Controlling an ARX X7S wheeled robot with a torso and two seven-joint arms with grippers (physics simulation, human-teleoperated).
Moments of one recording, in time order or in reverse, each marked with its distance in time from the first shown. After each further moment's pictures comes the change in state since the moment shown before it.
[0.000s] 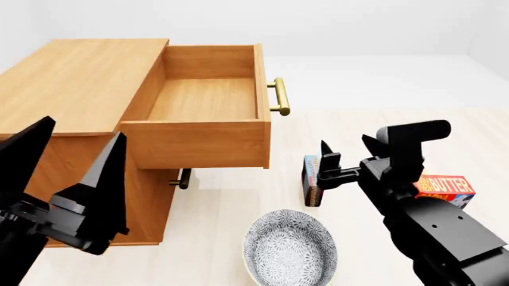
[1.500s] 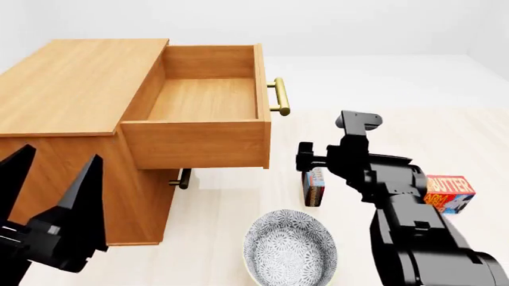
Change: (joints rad) left arm 0.142 -0.040 0.107 -0.094 0.126 0.232 -0.028; right arm 0.693 -0.330 0.124 1.571 -0.542 -0.289 -0.405
